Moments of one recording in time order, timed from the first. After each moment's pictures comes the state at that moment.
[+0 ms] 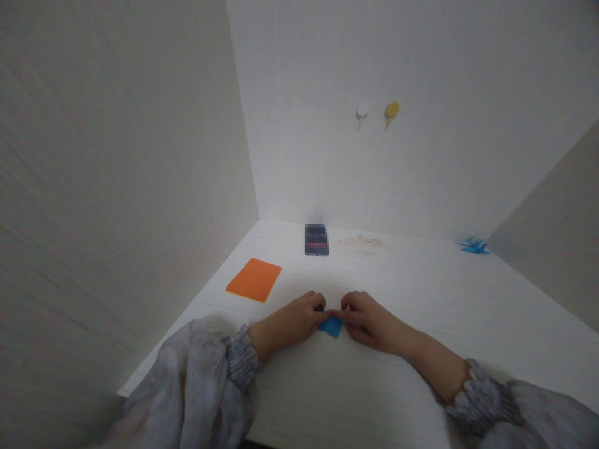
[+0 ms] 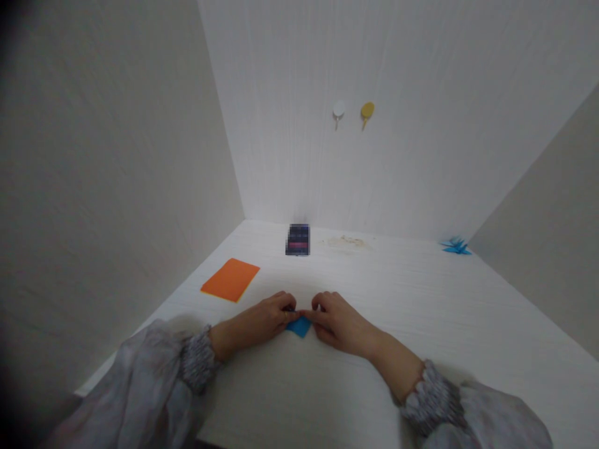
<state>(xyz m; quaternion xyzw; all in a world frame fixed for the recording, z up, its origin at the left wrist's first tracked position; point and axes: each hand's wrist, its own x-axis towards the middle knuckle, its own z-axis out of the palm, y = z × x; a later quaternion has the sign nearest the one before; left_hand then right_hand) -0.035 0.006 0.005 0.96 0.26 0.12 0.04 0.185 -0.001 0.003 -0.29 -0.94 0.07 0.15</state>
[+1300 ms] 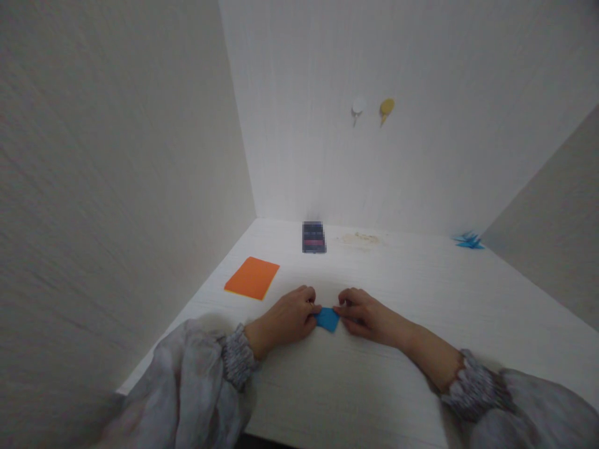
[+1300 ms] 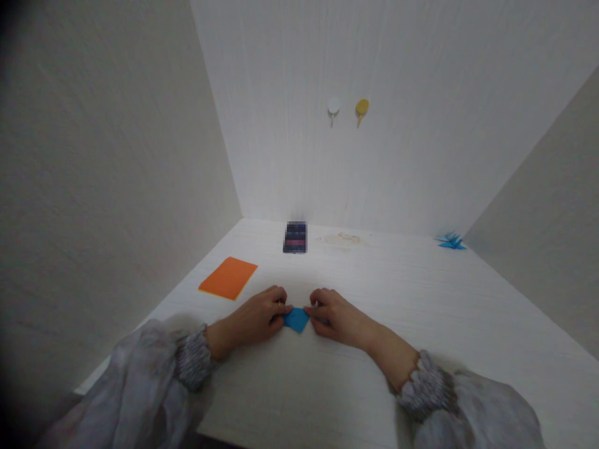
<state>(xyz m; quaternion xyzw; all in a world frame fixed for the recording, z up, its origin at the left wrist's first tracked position) -0.039 -0.001 0.009 0.93 0.34 0.14 0.06 0.186 0.002 0.001 -0.30 -0.94 0.11 0.15</state>
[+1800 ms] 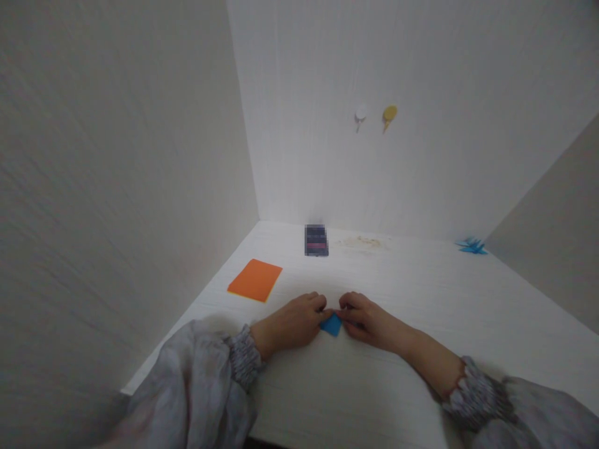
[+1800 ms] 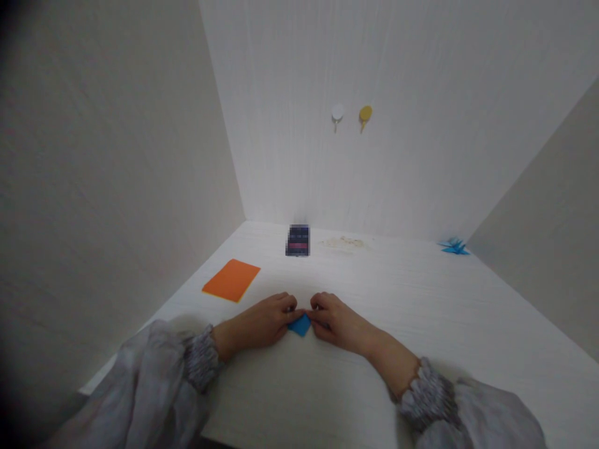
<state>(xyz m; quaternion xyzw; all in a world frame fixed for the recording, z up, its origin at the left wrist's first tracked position) -0.032 0.000 0.016 0.96 0.26 0.08 0.00 0.180 0.000 0.006 -0.29 -0.94 0.11 0.17</state>
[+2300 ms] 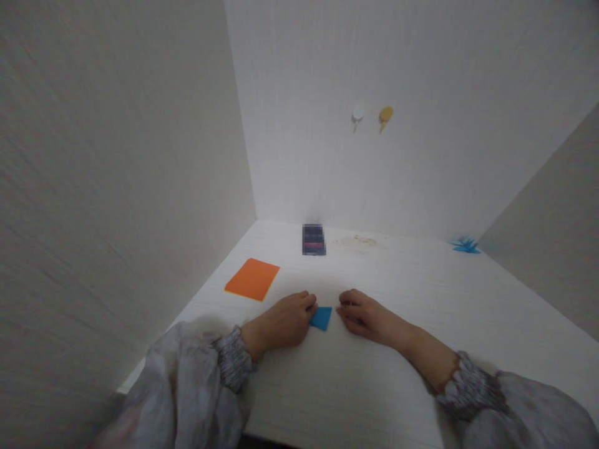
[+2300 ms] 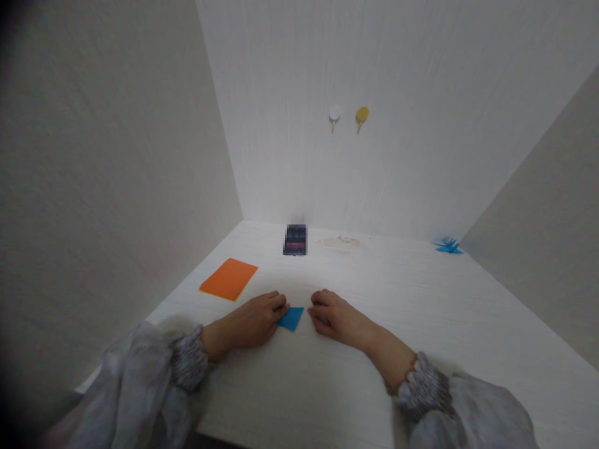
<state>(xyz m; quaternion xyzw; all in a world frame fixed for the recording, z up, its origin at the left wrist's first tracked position) -0.038 -0.002 0.016 0.96 0.28 0.06 -0.04 0.189 0.004 0.004 -0.29 -0.94 0.10 0.17</state>
